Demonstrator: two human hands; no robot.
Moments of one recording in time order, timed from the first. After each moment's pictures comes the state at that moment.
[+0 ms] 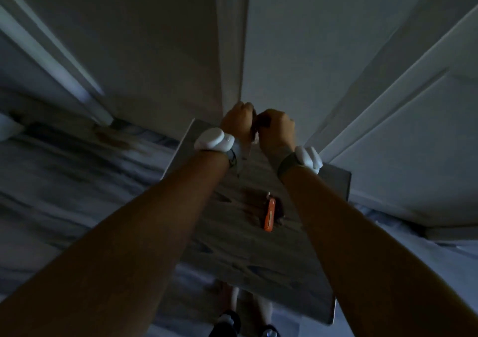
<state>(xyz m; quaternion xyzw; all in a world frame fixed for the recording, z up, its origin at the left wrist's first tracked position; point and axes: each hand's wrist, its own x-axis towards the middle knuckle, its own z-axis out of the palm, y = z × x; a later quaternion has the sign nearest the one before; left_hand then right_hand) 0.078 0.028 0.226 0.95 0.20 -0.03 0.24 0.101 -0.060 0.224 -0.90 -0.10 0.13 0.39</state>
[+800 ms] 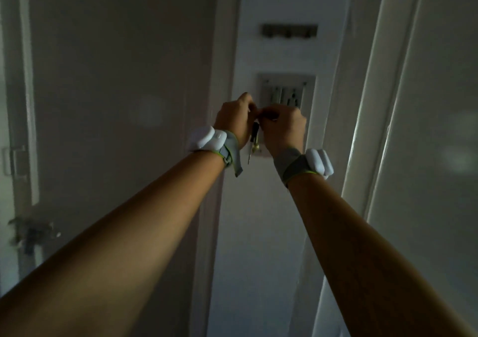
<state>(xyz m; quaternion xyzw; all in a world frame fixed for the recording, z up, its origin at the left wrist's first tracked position) 0.092 0.030 0.782 0.82 -0.03 0.50 0.30 0.126 -0.067 0.774 -0.71 -0.26 -0.39 0.52</state>
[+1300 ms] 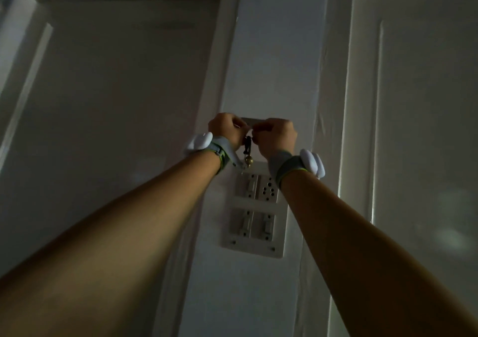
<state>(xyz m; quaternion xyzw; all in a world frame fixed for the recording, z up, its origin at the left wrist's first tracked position) 0.148 0.029 0.922 0.72 -0.03 0.53 0.44 0.176 -0.072 0.919 -0.67 -0.27 -0.39 0.57</state>
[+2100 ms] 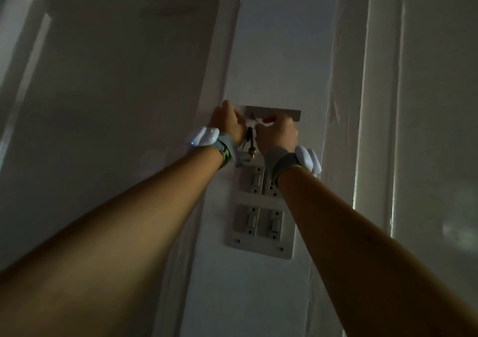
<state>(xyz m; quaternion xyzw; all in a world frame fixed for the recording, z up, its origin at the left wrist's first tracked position) 0.172 0.035 0.918 0.75 0.06 0.58 0.31 0.198 -0.059 0.911 -0.70 -0.24 -0.38 0.56</state>
